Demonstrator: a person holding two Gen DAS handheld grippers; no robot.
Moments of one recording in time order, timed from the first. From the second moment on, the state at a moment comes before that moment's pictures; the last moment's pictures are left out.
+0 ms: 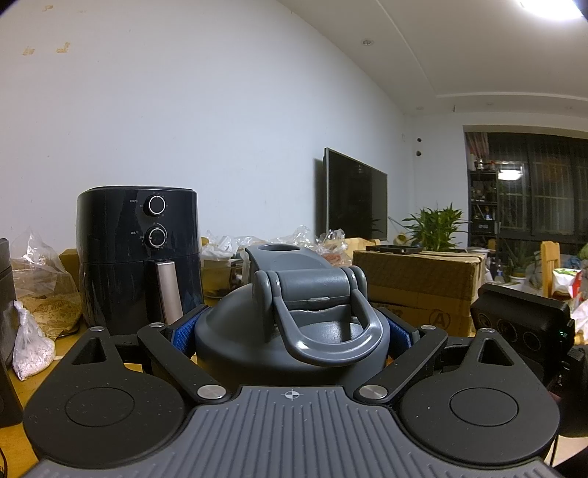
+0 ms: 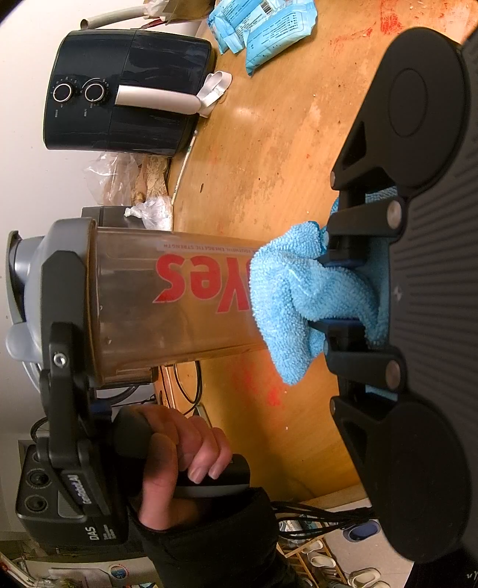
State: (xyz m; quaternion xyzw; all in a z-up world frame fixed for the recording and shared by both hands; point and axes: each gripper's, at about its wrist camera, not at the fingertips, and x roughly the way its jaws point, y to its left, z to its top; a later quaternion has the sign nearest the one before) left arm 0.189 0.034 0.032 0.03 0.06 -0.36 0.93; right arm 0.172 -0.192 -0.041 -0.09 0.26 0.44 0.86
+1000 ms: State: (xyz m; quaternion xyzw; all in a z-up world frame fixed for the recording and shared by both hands) left arm 0.187 0.033 0.030 0.03 0.06 -0.36 0.93; right arm 0.168 -0.200 -0.033 -0.07 0.23 0.44 0.86
